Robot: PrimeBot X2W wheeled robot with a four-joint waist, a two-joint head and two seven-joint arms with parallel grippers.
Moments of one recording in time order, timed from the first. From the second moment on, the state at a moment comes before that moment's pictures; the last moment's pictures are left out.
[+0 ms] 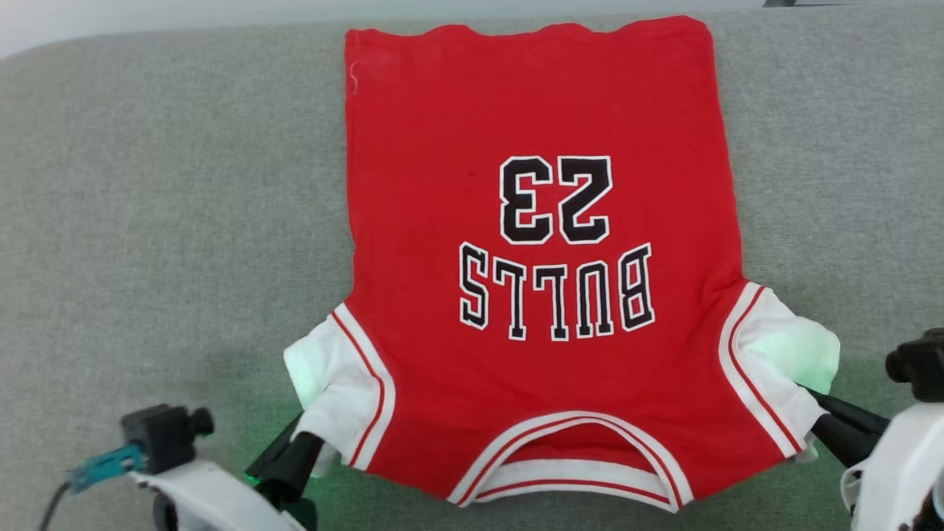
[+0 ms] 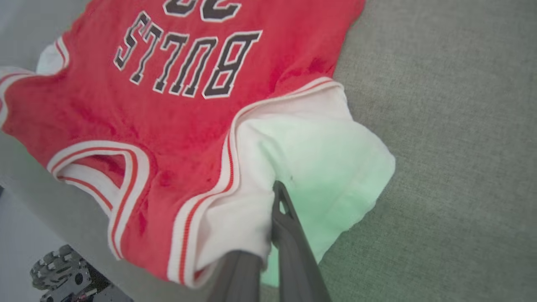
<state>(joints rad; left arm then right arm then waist) -0.12 0.72 -0.59 -0.16 -1.26 0.03 -0.19 -0.02 -0.55 0.11 -0.36 0.73 0.13 0.66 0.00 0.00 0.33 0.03</state>
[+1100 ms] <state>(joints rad) -0.22 0.61 -0.68 0.11 -1.11 0.03 -0.22 -0.12 -0.63 0.25 -0.19 0.77 0.13 0.49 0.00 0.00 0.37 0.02</state>
